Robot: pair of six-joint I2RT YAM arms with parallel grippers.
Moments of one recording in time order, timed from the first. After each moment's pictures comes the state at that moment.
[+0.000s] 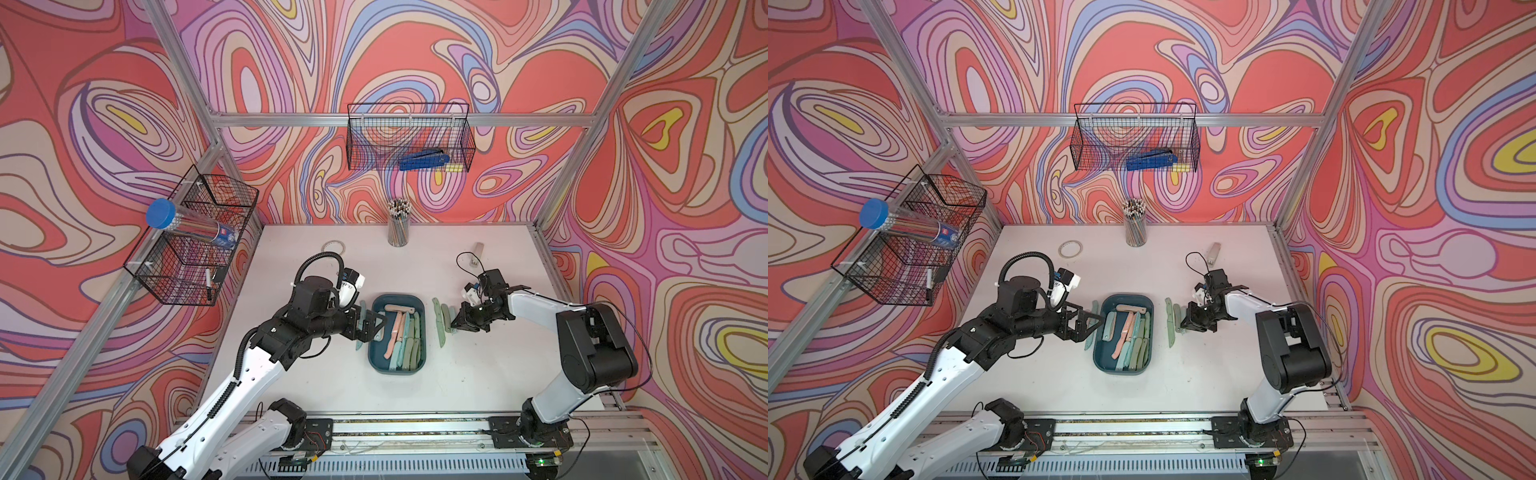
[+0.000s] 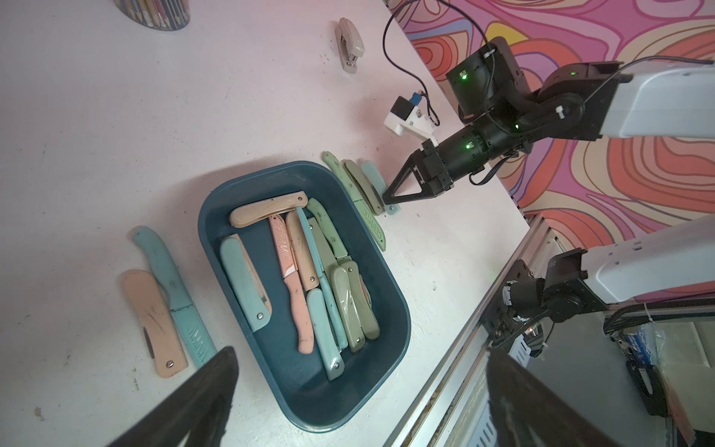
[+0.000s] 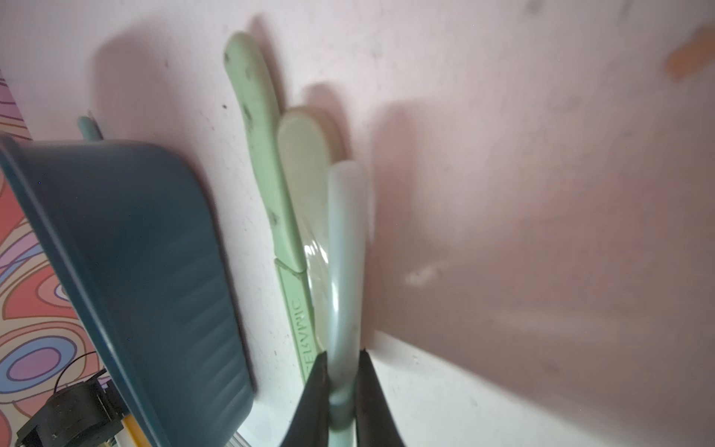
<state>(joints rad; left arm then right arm) -0.50 0.92 0.89 -0.60 0.43 -0.30 0.19 1.67 0.88 -0.54 -0.56 0.34</state>
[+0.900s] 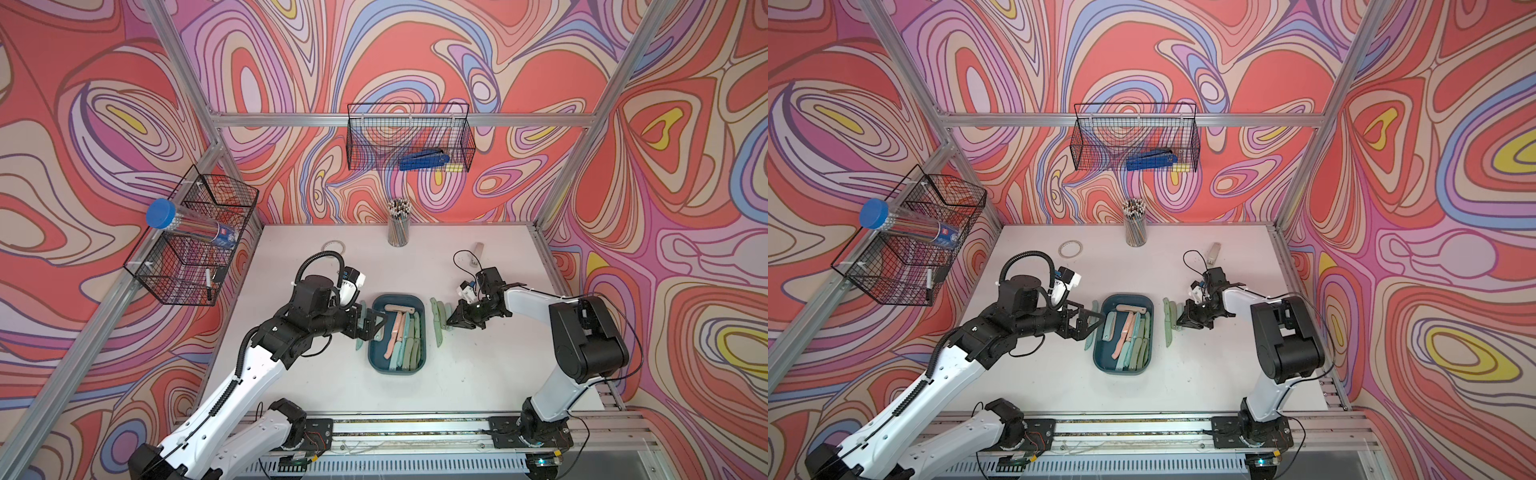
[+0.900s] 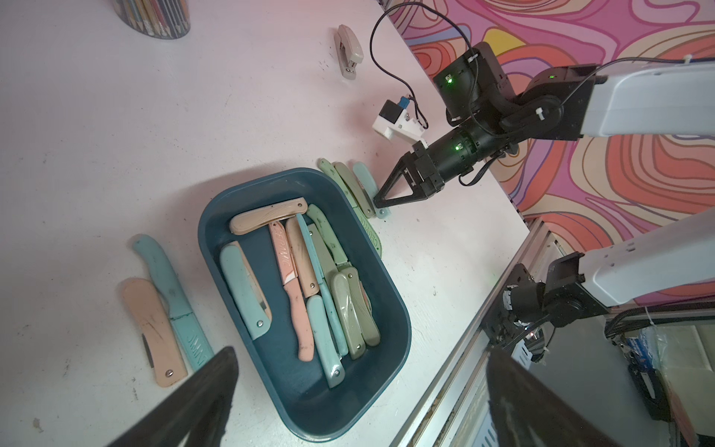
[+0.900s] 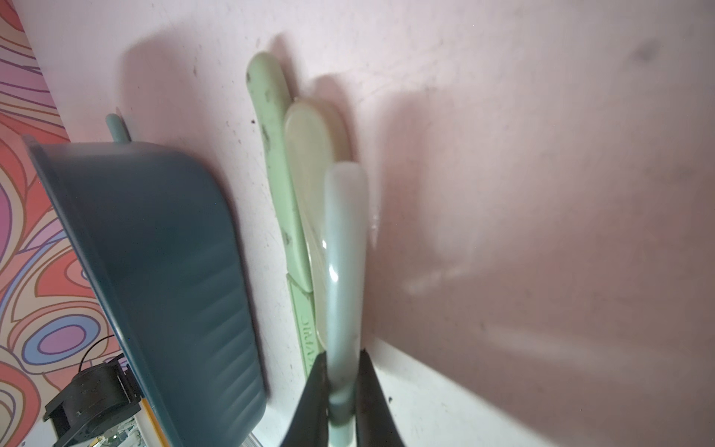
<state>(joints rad) -0.50 0.93 0.89 -0.58 0.43 -0.30 0.19 1.73 0.92 -0.50 -0.63 0.32</state>
